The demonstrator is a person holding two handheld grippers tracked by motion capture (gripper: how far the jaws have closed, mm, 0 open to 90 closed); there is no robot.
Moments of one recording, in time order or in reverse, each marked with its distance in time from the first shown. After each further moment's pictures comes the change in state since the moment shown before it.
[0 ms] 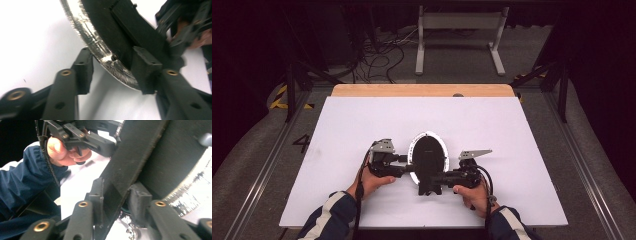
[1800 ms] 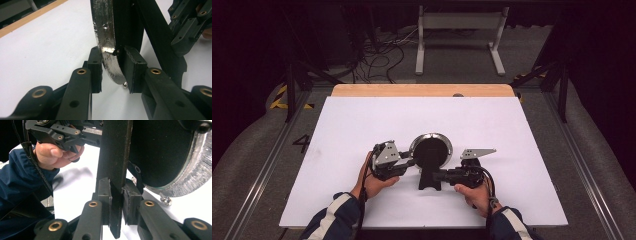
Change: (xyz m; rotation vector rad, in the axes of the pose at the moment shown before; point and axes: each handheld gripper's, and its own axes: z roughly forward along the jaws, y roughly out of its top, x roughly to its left) left arm -0.031 0.011 -0.001 -0.054 0.198 0.254; right arm 0.016 0.008 -0.010 -0.018 -0.085 -0.077
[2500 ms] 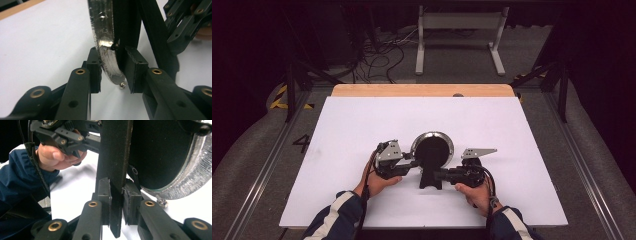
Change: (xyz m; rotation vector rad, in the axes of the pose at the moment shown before) left arm 0.004 -0.002 0.013 0.015 -0.049 -0.023; right arm -0.002 0.001 -0.002 -0.006 -0.020 0.002
